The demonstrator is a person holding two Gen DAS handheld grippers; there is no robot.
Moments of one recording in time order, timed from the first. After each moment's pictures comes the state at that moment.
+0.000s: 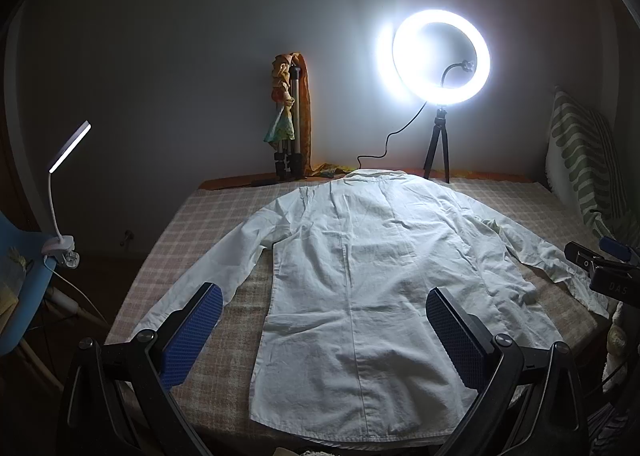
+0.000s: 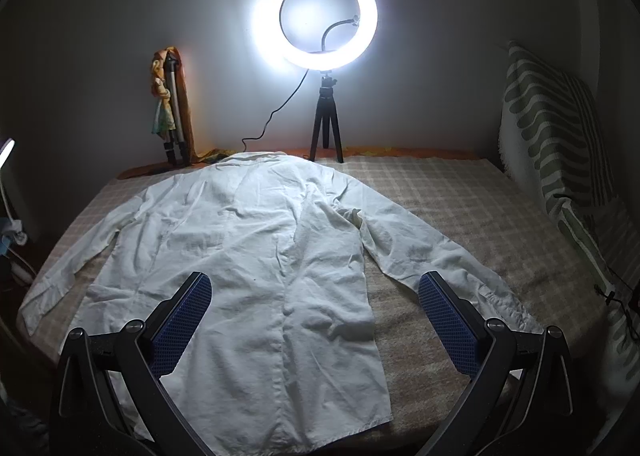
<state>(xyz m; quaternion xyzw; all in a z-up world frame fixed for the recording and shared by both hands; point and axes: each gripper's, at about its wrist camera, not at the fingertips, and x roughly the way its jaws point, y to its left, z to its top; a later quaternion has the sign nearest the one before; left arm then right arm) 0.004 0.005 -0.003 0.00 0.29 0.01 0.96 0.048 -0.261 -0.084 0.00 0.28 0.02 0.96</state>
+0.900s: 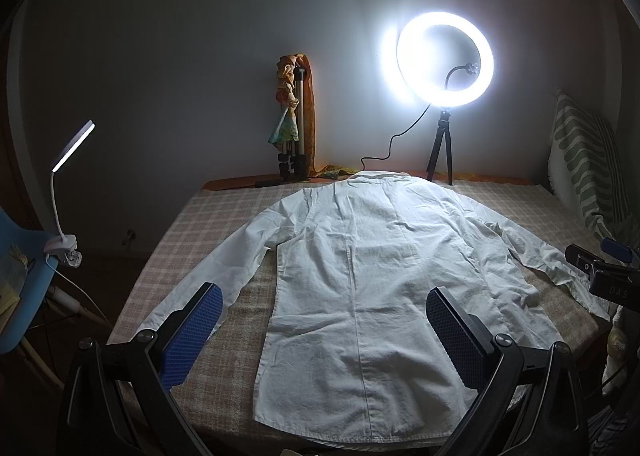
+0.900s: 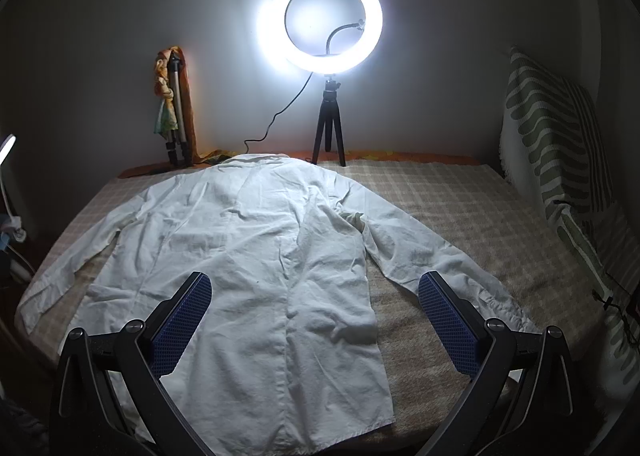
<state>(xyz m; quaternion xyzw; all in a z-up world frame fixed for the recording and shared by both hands) 0.005 0.012 -0.002 -0.01 0.30 0.01 0.96 0.049 -0.258 -0.083 0.00 0.28 0.02 0.96</state>
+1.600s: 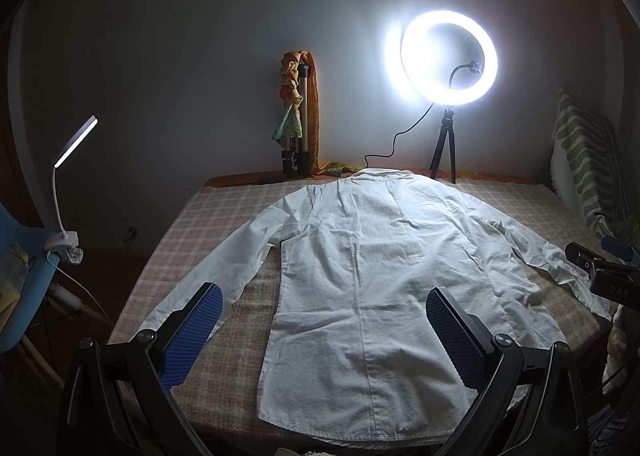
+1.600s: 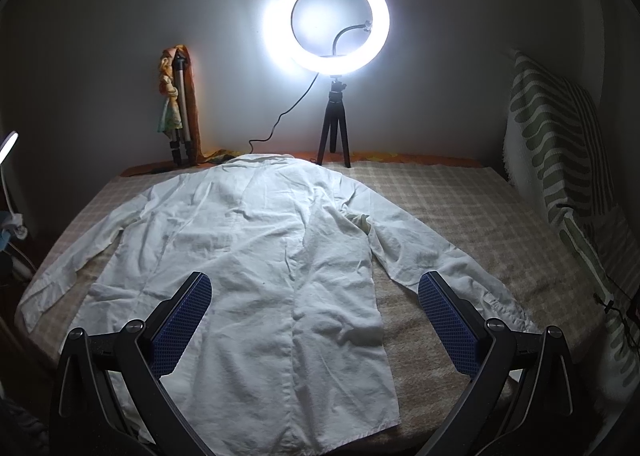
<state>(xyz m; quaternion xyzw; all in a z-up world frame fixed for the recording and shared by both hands) 0.004 0.015 -0.003 -0.01 0.30 0.02 0.95 0.050 -0.247 -0.081 0.00 0.27 0.02 0.96</state>
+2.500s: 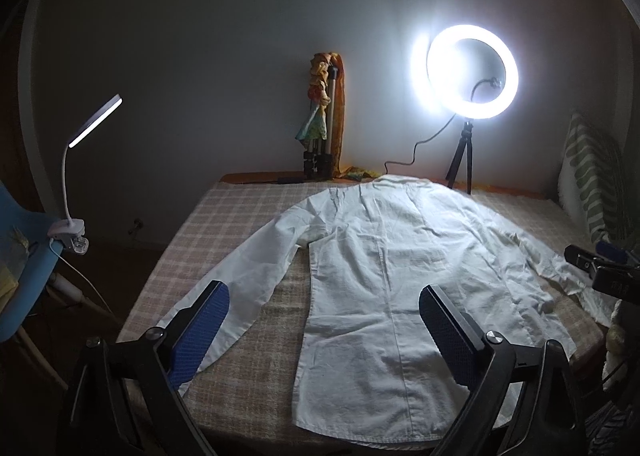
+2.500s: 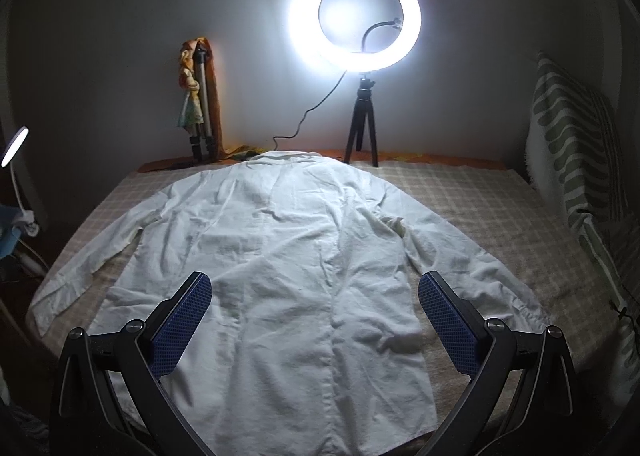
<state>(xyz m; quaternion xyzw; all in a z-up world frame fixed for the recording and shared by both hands) 0.003 0.076 -0.012 -0.04 0.29 0.02 0.96 0.065 -0.208 -0.080 -0.01 0.28 0.06 0.96</state>
